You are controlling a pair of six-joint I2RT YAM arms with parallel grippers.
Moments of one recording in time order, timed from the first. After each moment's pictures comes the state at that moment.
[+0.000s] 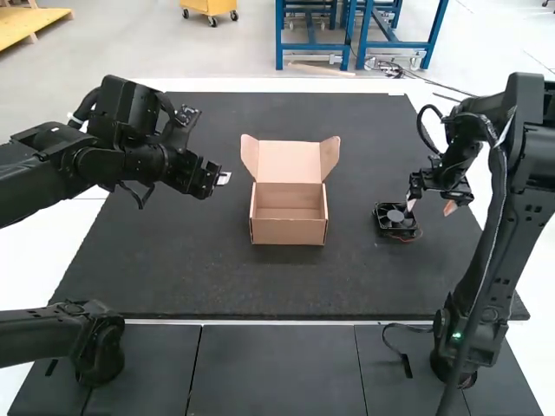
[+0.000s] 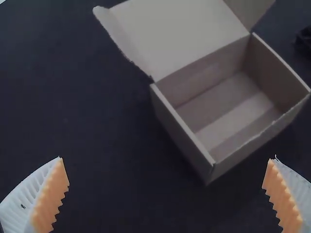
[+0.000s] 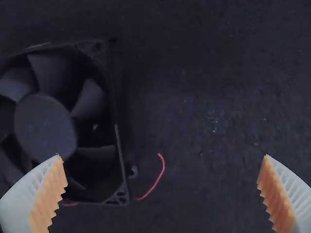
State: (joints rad) left arm -0.49 0.91 0.86 -0.56 0.00 0.09; right arm -0.16 1.95 1.38 -0.95 -0.07 -0.16
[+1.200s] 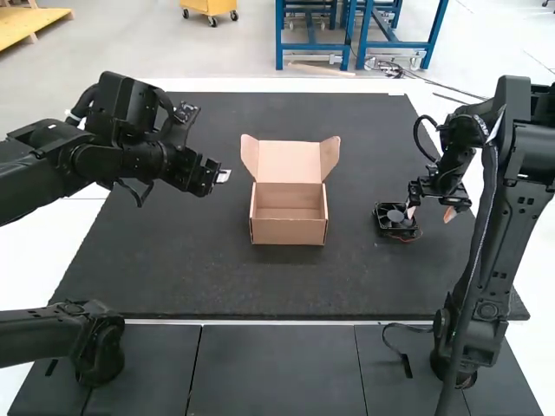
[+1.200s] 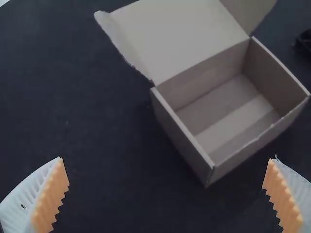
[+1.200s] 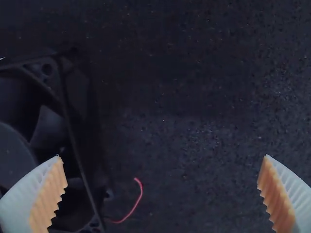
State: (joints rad) left arm -0.49 0.91 0.88 -0.57 0.00 0.09; right arm -0.16 2.04 1.42 -0.95 -0.03 -0.16
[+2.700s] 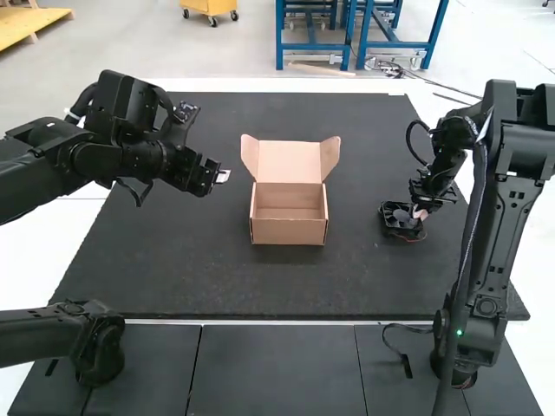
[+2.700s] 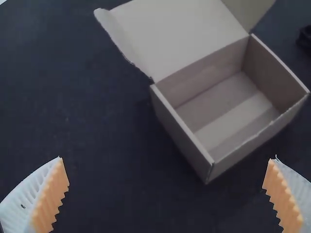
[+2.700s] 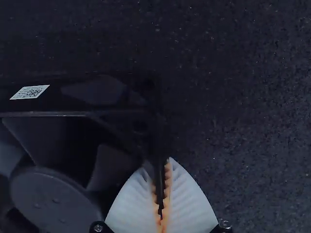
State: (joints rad) left arm -0.49 0.91 0.89 -0.59 0.00 0.09; right arm -0.14 2.15 1.50 -0.99 -0.11 -0.14
